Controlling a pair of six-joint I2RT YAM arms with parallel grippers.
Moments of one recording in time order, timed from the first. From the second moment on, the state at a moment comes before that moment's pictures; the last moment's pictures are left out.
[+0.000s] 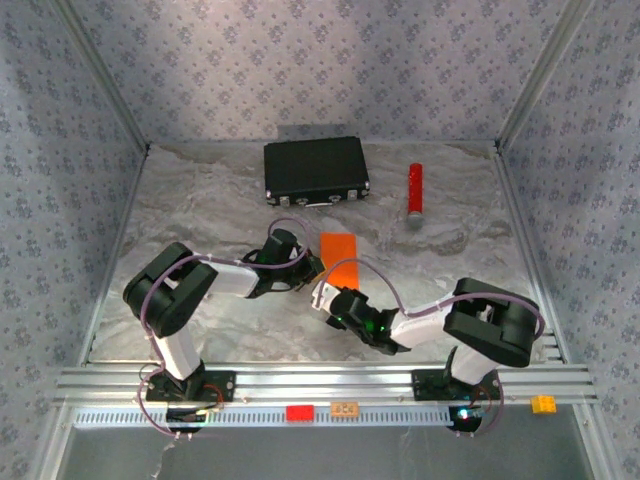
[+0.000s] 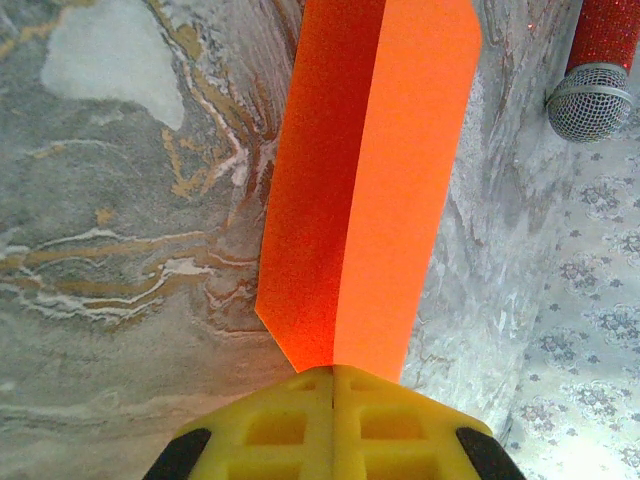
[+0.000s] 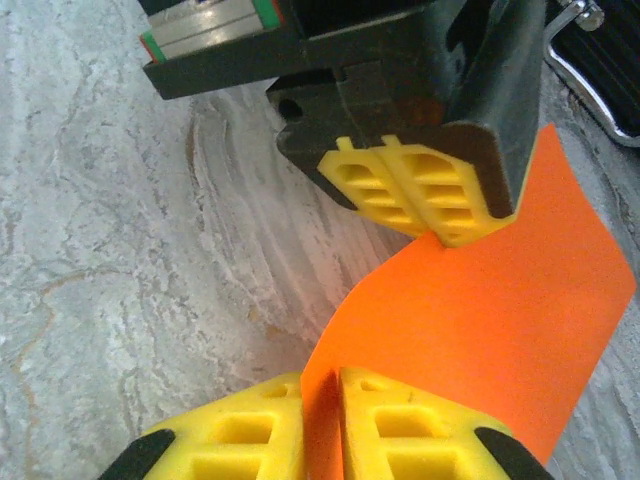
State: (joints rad) left arm -0.70 1.75 0.69 0.39 0.35 -1.24; right arm 1.14 1.57 0.43 0.49 0.48 -0.21
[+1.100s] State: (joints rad) left arm -0.70 1.72 0.69 0.34 0.35 -1.22; right arm 1.14 1.54 0.42 0.47 0.48 -0.17
